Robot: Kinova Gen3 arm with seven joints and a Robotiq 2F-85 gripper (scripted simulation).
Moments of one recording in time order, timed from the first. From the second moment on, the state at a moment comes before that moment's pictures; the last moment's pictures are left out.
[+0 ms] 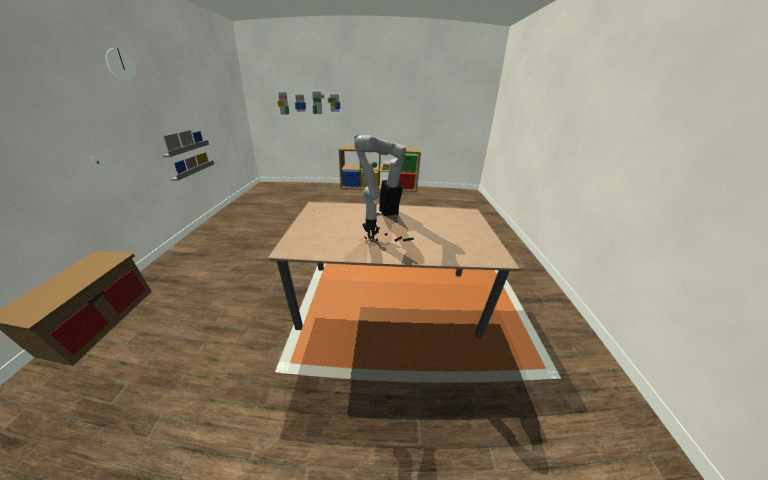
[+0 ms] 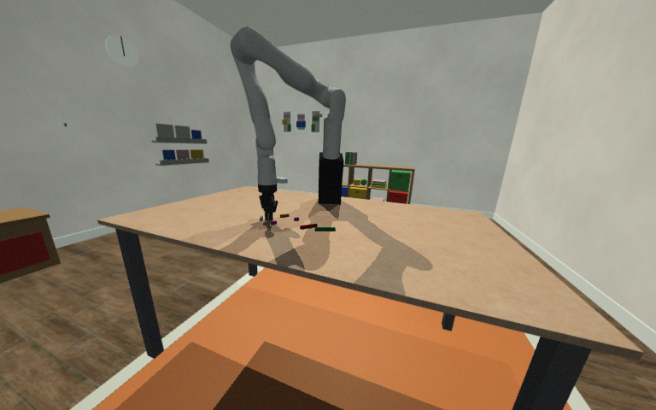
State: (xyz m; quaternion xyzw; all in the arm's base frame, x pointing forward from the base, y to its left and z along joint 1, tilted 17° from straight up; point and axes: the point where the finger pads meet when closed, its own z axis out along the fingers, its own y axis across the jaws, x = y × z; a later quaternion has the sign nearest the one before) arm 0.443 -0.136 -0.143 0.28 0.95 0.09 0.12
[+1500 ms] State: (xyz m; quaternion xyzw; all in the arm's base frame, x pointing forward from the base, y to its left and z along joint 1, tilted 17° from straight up) arm 0.443 -0.136 -0.143 0.28 0.95 0.09 0.12
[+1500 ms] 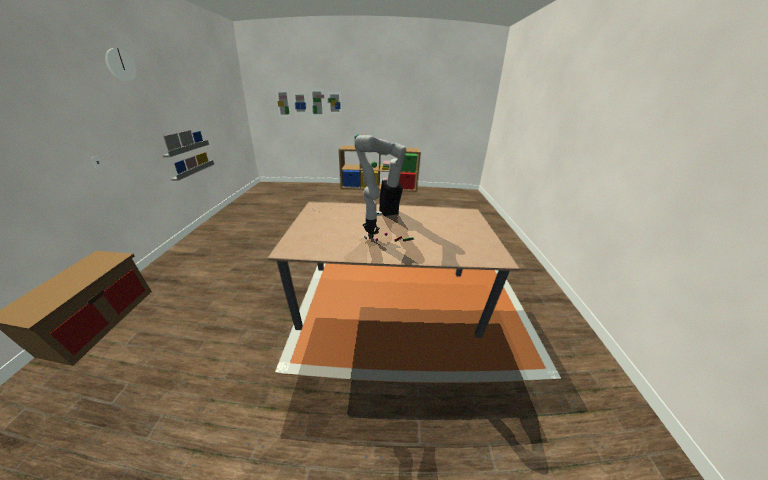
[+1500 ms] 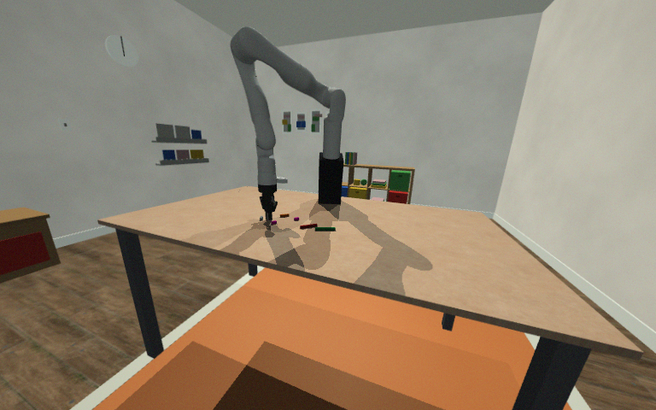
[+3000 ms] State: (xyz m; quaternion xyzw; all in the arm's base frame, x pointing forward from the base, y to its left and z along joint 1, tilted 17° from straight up) arm 0.411 -0.125 -0.047 0.32 0.93 0.09 0.12
